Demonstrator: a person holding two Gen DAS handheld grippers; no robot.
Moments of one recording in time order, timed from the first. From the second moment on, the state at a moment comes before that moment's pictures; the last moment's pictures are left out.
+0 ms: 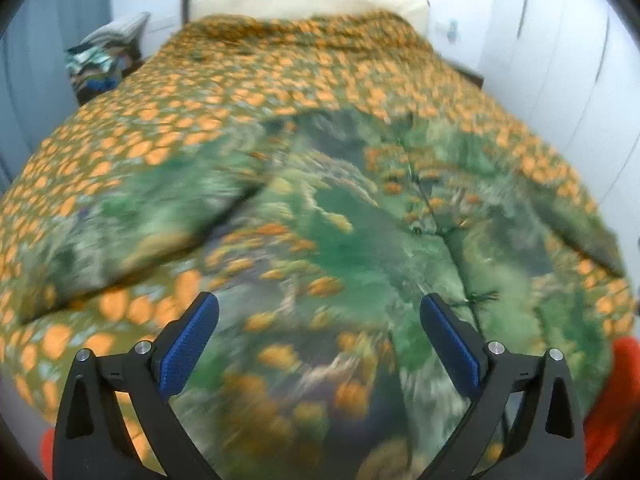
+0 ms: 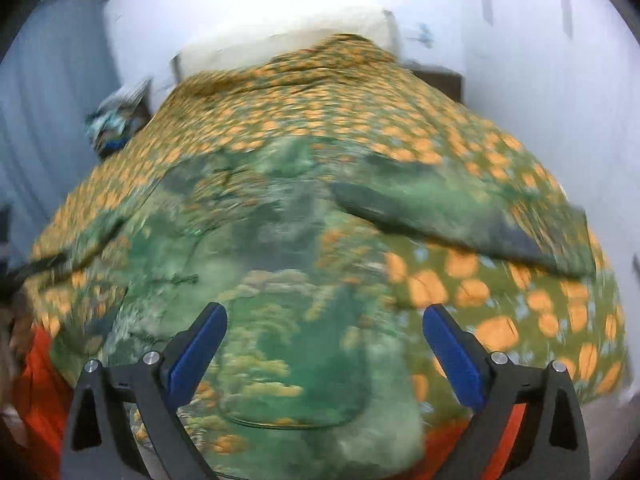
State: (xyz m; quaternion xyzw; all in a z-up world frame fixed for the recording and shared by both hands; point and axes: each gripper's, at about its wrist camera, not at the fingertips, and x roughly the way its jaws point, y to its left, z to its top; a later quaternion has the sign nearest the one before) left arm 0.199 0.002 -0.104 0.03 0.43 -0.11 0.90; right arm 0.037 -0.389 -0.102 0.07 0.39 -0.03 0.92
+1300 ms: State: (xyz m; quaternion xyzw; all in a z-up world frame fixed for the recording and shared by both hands) left arm 0.205 -0.027 -0.211 0.07 0.41 -0.06 0.91; right arm 0.060 -0.235 -0.122 0.19 0.39 0.21 0.88
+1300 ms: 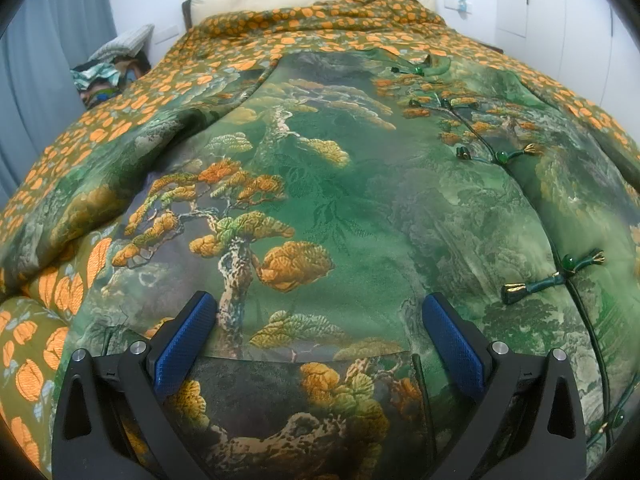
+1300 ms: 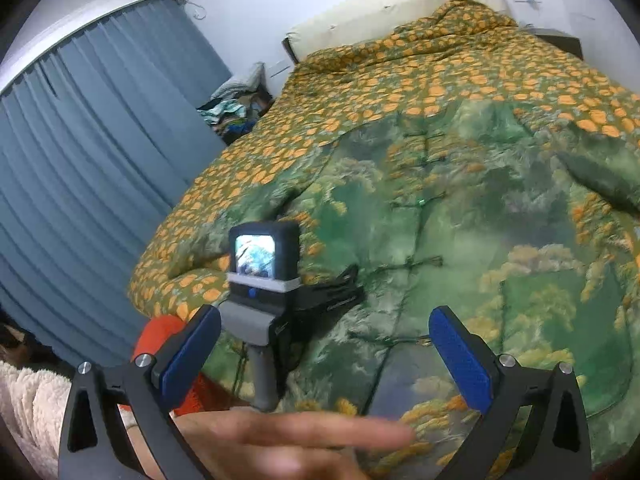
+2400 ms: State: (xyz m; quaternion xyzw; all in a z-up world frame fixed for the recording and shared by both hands) left arm 0.205 -0.026 -0.211 0.07 0.41 -0.06 0.91; right arm 0.023 -0.174 -0.129 0.05 0.35 0.30 0.88
